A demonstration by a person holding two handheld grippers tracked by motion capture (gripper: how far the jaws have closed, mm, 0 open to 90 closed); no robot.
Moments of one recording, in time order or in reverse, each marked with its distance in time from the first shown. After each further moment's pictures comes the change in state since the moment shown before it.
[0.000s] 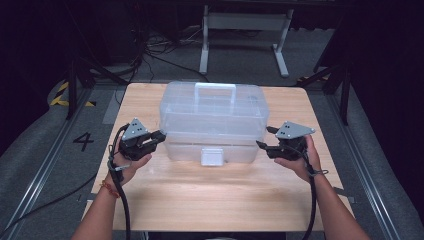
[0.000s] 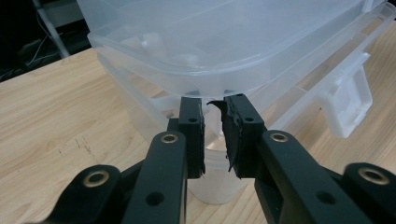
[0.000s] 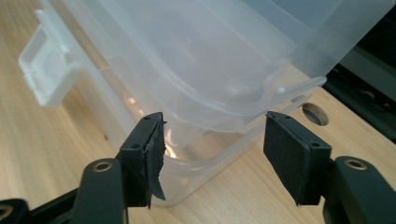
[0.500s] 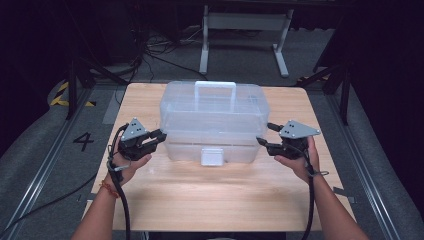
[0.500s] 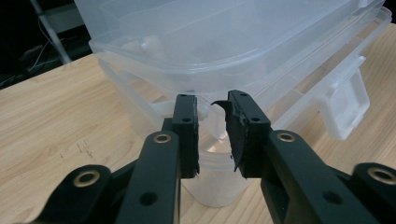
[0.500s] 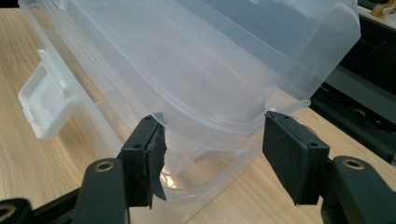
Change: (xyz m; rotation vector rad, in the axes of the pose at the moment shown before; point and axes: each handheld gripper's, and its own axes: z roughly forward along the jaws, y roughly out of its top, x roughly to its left) left arm -0.001 0.000 -0.002 -0.019 0.000 0.010; right arm -0.001 0.001 -0.004 -0.106 -0.024 0.022
